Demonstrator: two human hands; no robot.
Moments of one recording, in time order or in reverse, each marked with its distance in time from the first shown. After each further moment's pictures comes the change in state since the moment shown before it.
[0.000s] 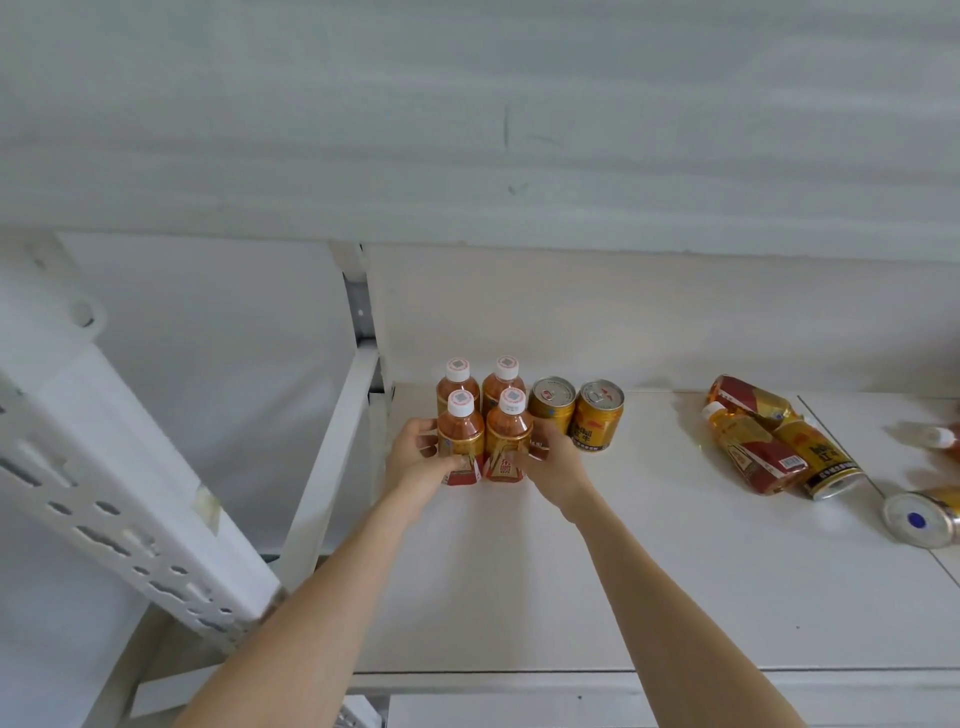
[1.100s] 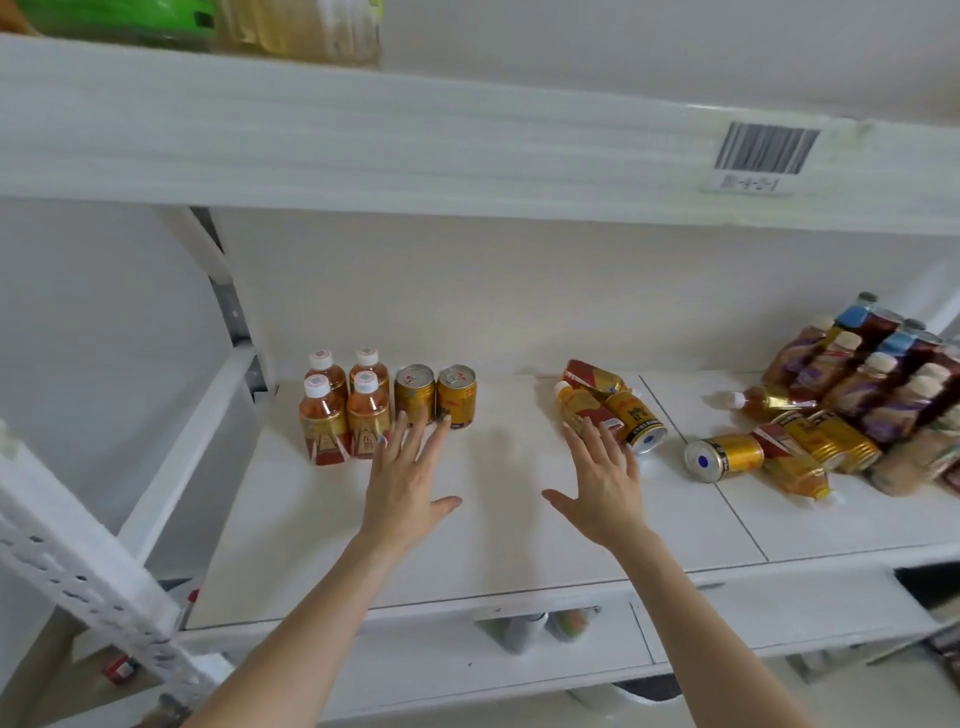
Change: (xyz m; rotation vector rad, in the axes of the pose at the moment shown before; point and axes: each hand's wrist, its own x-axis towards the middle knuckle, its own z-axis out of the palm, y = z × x) left_hand -0.128 0.019 0.118 0.988 -0.071 0.746; right_hand -0.125 0.080 -0.203 -1.034 0.305 -0.152
